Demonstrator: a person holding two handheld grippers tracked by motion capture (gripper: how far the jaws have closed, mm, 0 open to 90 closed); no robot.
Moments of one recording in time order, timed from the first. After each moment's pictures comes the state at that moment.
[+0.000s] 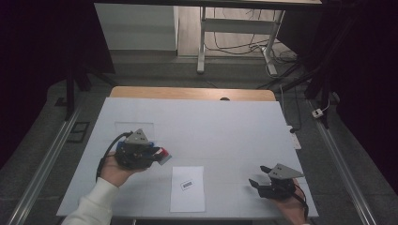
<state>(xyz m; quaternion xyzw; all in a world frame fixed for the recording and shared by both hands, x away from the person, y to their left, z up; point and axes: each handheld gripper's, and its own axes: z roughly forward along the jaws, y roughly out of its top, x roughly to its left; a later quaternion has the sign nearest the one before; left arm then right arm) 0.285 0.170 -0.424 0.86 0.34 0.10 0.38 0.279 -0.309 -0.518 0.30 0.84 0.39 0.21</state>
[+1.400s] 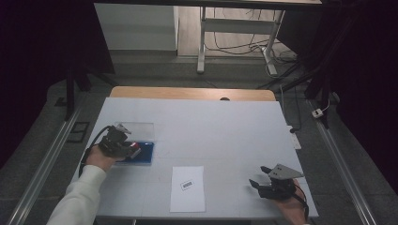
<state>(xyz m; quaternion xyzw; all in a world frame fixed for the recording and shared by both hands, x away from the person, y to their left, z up) 0.338 0.235 -0.481 0.85 0.45 0.11 0.23 0.279 -0.310 -0.519 0.30 0.84 0.39 0.21</state>
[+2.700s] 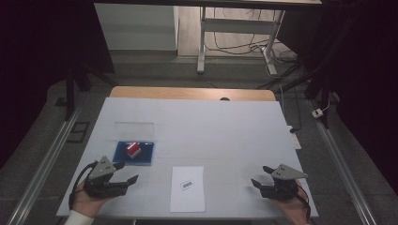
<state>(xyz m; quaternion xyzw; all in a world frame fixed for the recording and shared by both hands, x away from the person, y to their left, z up) 0.213 0.232 -0.493 0.81 0.40 0.18 0.40 0.277 -0.316 -0.517 0.31 0.84 0.40 0.21</state>
